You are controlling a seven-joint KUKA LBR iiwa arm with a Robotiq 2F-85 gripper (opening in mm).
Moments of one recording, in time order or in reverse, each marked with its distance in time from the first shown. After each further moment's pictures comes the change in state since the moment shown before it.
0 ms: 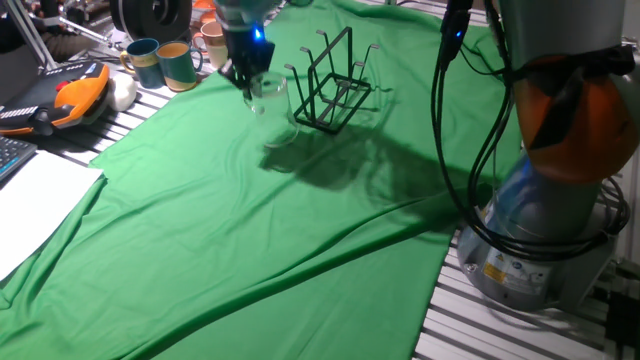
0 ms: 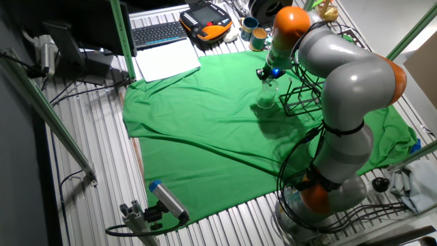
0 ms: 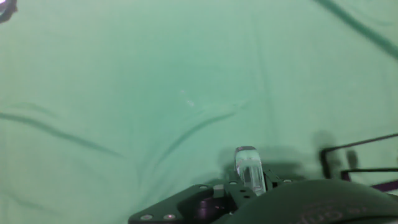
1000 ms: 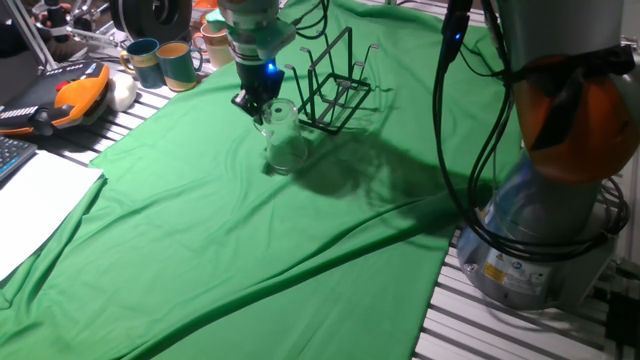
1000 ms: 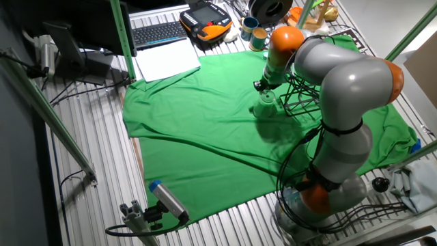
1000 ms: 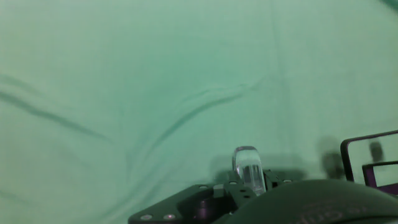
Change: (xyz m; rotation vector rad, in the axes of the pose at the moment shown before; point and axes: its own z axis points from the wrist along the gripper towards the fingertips) arm 0.026 0.001 0.038 0.017 -0.010 -0.038
